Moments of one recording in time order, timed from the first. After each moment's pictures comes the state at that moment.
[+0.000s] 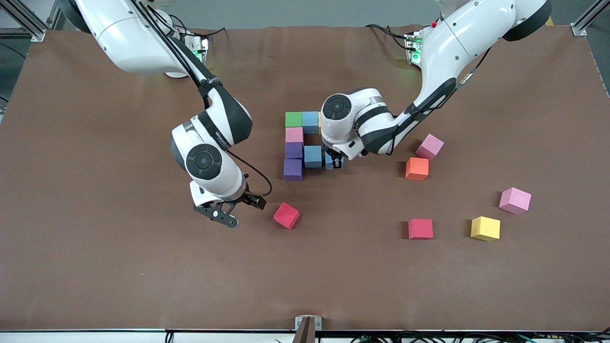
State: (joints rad) left arm -0.06 0.74 -0.80 -1.87 0.68 2.24 -2.80; right arm 0.27 0.70 0.29 -1.35 -0.16 1.99 1.02
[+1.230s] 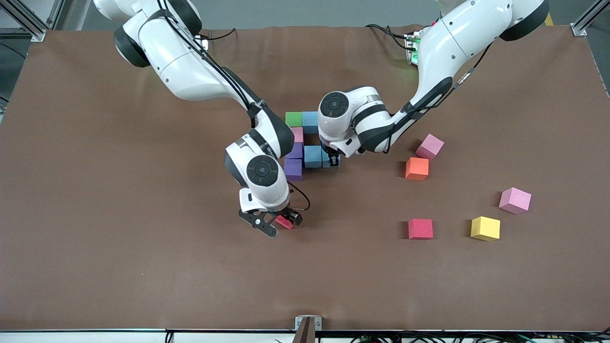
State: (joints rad) left arm -0.08 0.74 -0.79 -1.87 0.67 2.25 -2.81; right arm 0.52 0.99 0.15 -1.05 -0.16 2.11 1.26
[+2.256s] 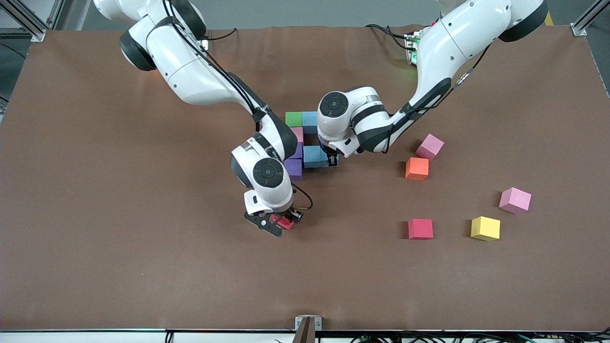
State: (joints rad) left arm -0.08 0.74 -0.79 -1.87 0.67 2.27 -2.81; right arm 0.53 1.02 0.13 -1.04 -0.16 2.13 1.15
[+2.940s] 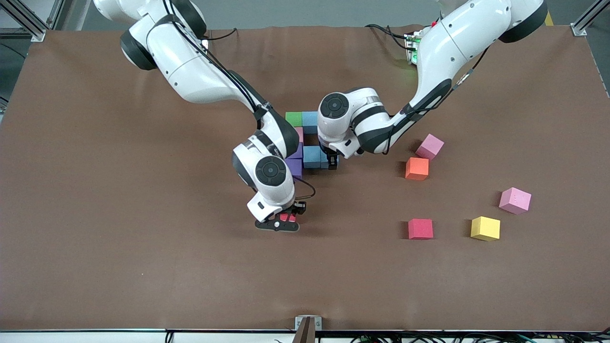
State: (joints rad) left arm -0.08 0.75 -0.79 -1.86 0.67 2.27 -2.81; right arm 0.54 1.00 0.14 -1.06 -0.16 2.10 0.76
